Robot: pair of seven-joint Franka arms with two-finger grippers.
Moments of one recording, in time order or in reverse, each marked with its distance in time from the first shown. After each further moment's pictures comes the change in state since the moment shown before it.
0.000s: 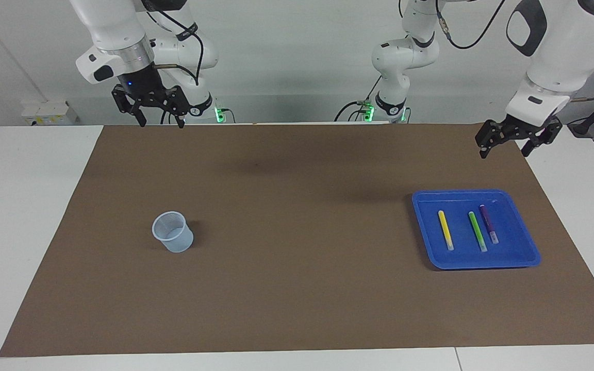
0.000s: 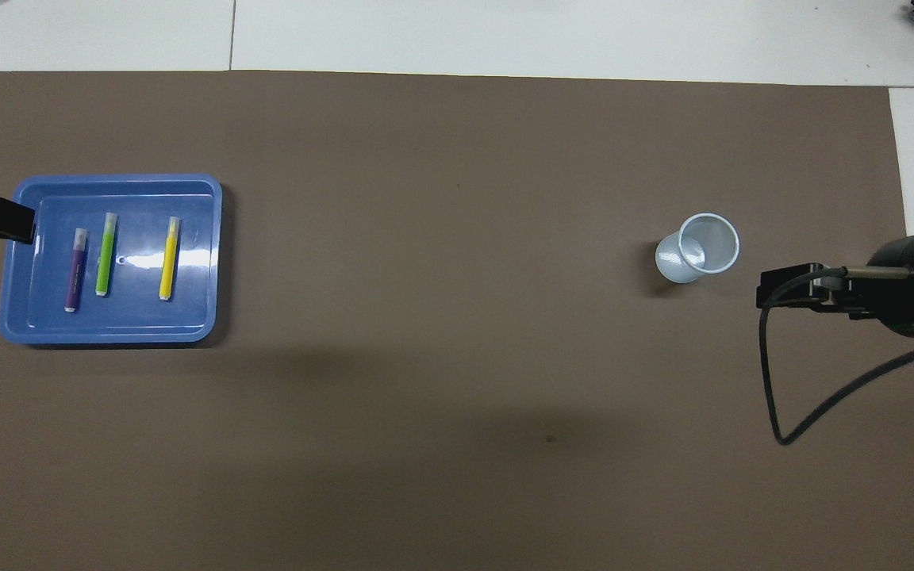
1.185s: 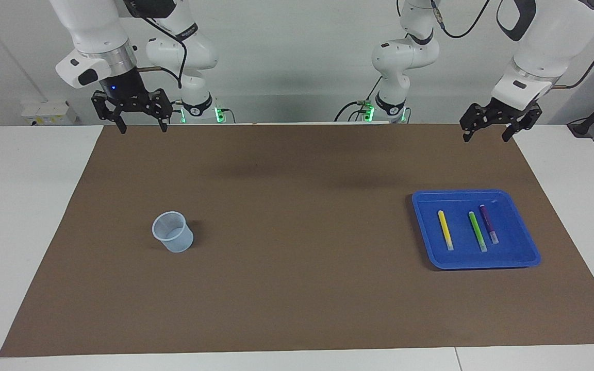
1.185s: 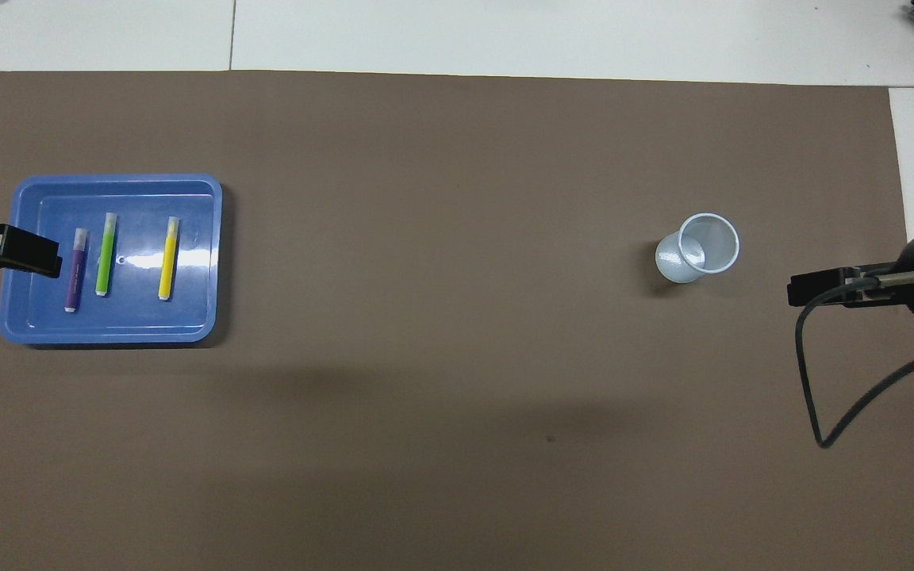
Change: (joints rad) left arm 0.001 -0.048 0.006 -0.078 -0.080 -0.029 -0.006; right arm -0.034 0.001 -0.008 -0.017 -0.045 0.035 -0.196
